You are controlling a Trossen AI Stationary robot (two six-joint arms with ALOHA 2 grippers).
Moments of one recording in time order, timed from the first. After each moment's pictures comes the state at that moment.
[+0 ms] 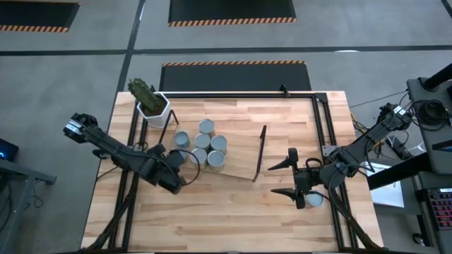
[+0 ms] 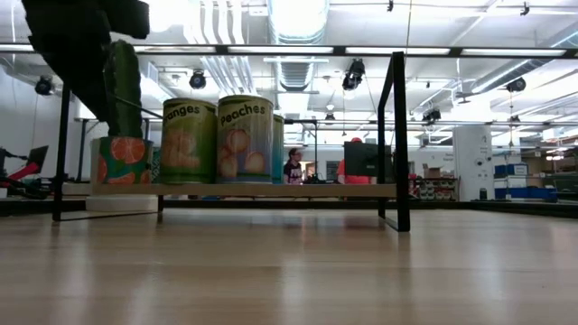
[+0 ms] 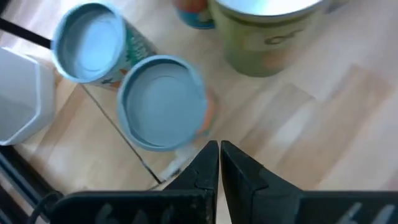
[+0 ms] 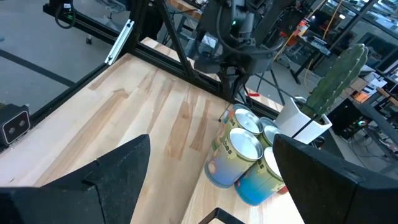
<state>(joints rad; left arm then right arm) -0.48 1.37 1.02 -1.17 -0.46 -1.07 0.65 1.04 0.83 -0.09 0.55 -0.25</state>
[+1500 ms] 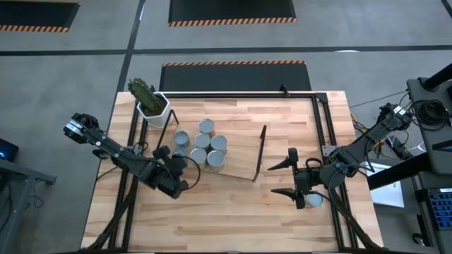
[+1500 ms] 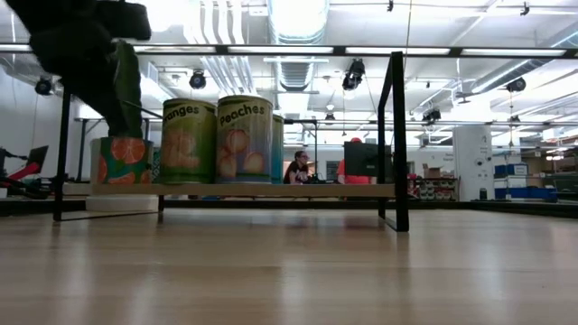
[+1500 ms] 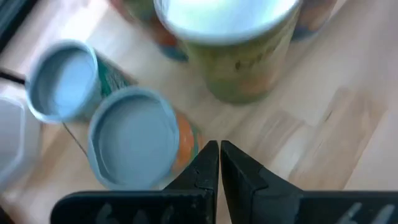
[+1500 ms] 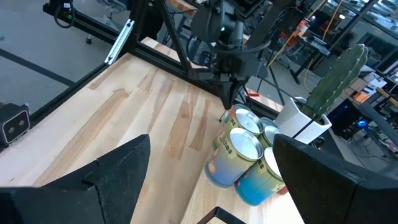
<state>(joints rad) -0.52 1.37 0.91 -0.97 -0.60 -1.00 0.65 1.04 0.83 -0.09 0.55 -0.25</state>
